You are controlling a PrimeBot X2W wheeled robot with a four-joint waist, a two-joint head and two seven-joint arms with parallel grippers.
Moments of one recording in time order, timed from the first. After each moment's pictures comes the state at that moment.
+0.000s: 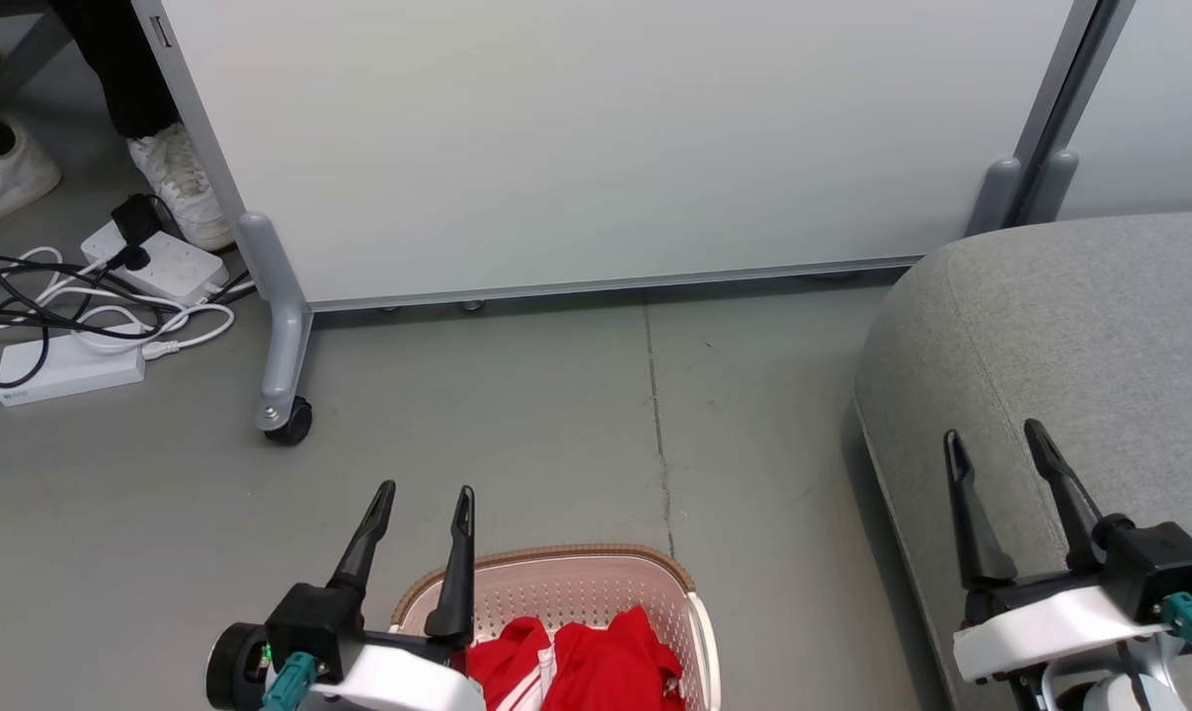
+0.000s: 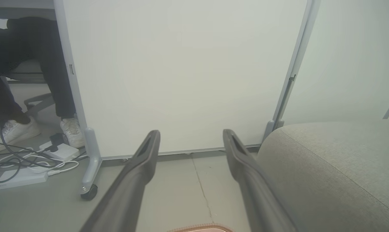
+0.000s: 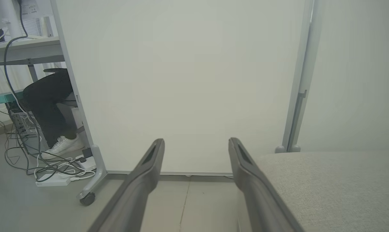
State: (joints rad) left arm -0.01 0.05 -0.27 0.15 -0.25 0.10 -0.24; right arm -0.07 -0.05 0.01 0.15 0.12 0.13 -0.24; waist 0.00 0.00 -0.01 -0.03
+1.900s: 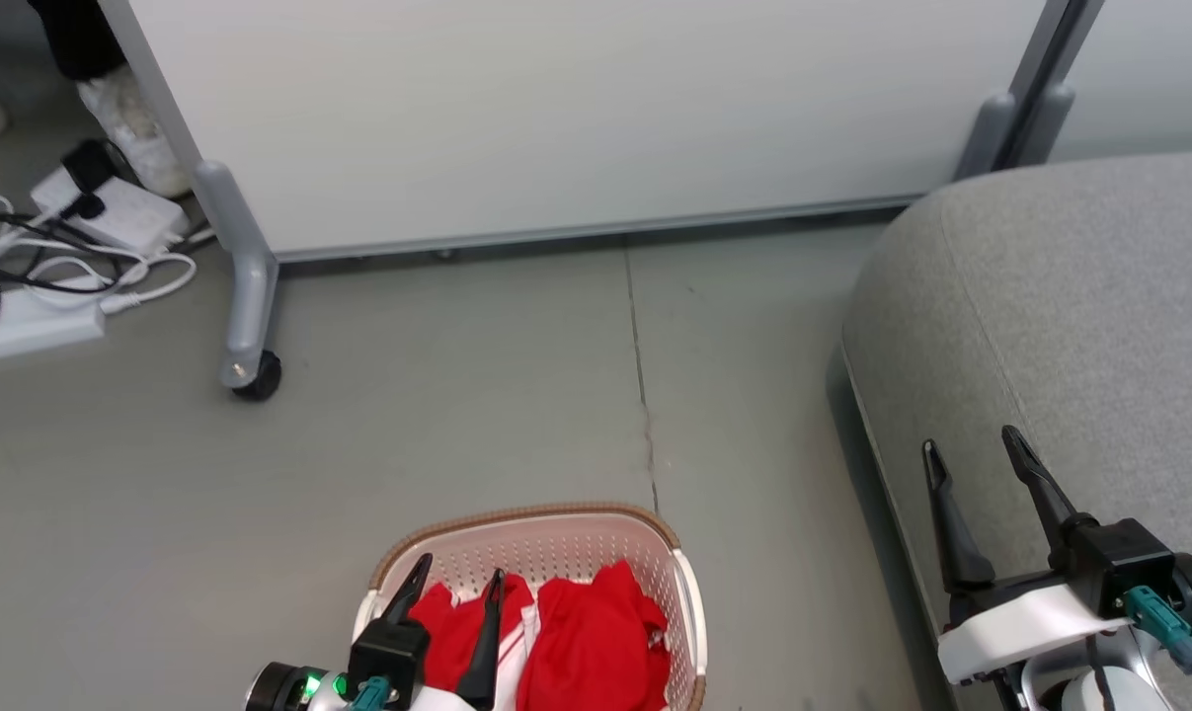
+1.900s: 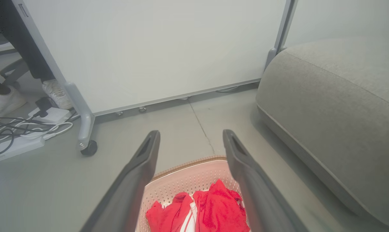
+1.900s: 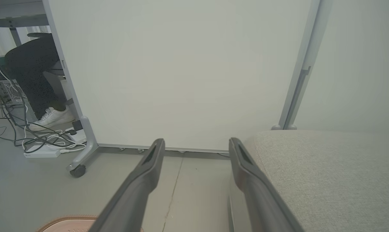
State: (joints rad) left arm -0.04 0.05 -0.35 0.40 -0.16 0.10 -0.26; right arm -0.10 -0.05 0.03 0.24 0.06 0.13 -0.26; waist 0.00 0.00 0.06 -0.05
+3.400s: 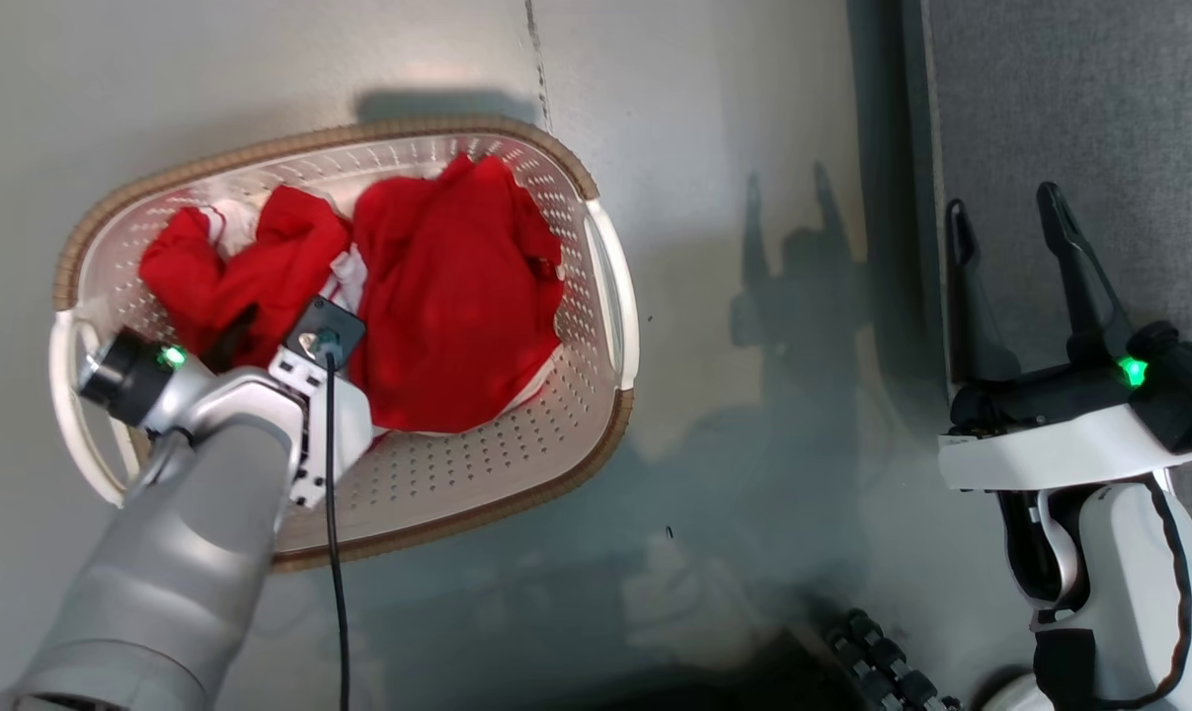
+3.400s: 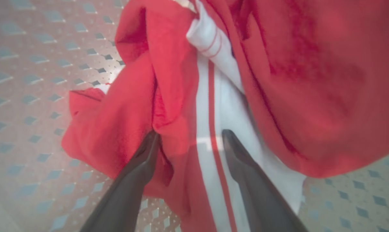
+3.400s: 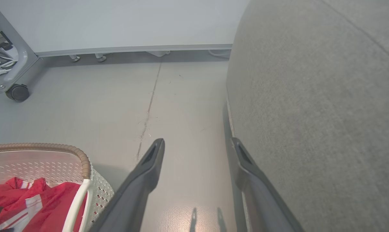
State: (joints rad) left arm -0.88 0.12 -0.57 1.29 0.05 0.14 -0.06; right arm -0.37 -0.05 0.06 0.11 0.17 0.13 -0.26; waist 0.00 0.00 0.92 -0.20
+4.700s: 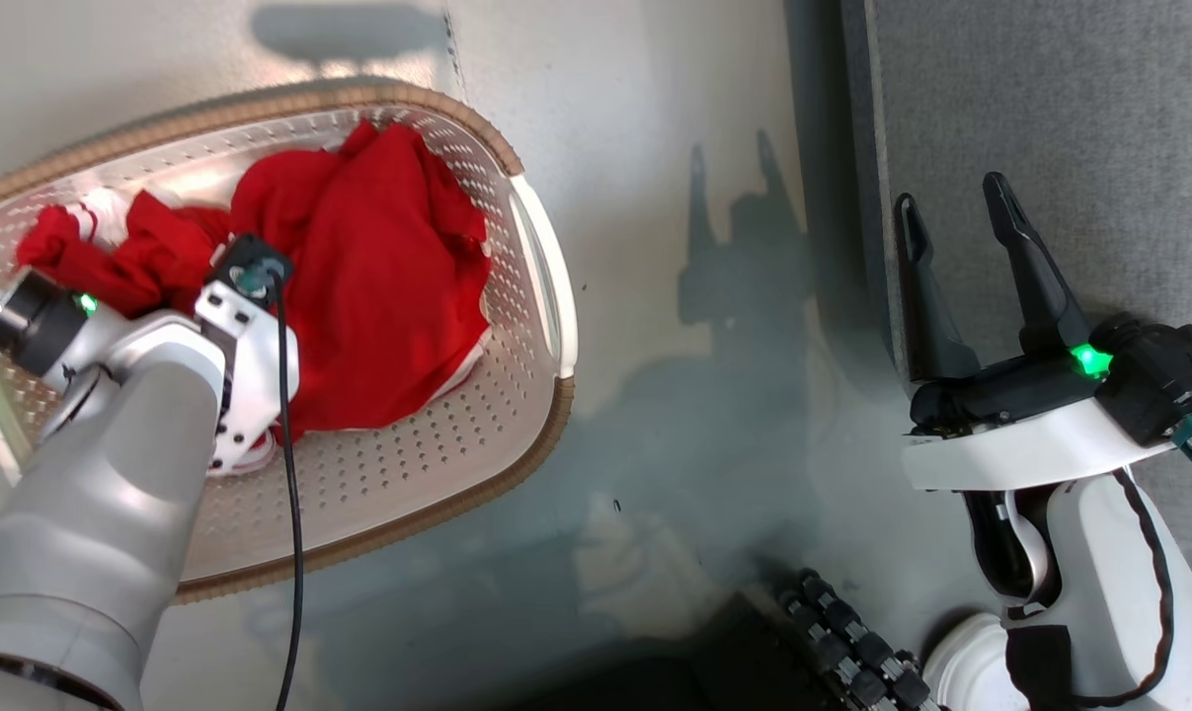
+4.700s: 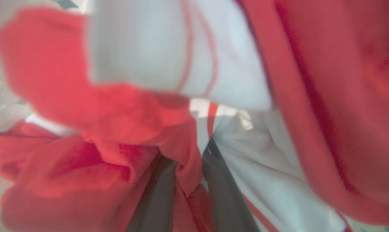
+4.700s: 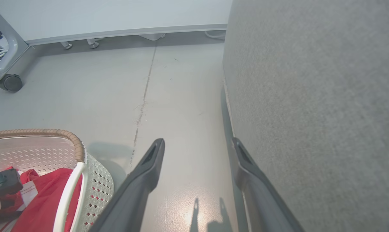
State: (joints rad) left arm -1.00 0.22 -0.66 1.29 0.06 0.07 0.26; right arm -0.39 -0.04 0.13 0.11 0.23 0.13 -0.26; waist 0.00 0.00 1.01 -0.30
